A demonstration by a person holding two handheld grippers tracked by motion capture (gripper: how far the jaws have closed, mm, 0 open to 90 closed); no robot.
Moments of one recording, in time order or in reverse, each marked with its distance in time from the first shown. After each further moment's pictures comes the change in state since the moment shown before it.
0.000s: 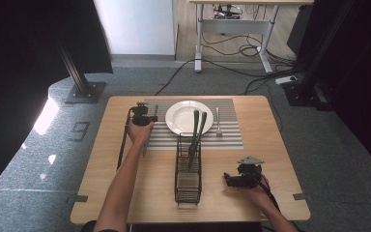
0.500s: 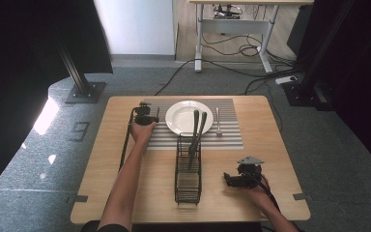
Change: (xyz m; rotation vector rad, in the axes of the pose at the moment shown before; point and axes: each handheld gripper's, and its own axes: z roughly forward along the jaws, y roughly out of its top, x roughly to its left) left arm 0.004 0.003 0.023 0.060 0.028 -0.019; right arm 0.000 0.000 0.000 -0.001 0.003 -0.002
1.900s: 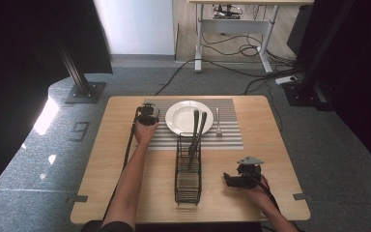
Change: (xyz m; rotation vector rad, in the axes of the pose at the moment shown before) left arm -0.008 -0.001 0.014 0.008 0.134 0.077; right arm 0.001 0.000 0.000 -0.003 0.001 -0.004
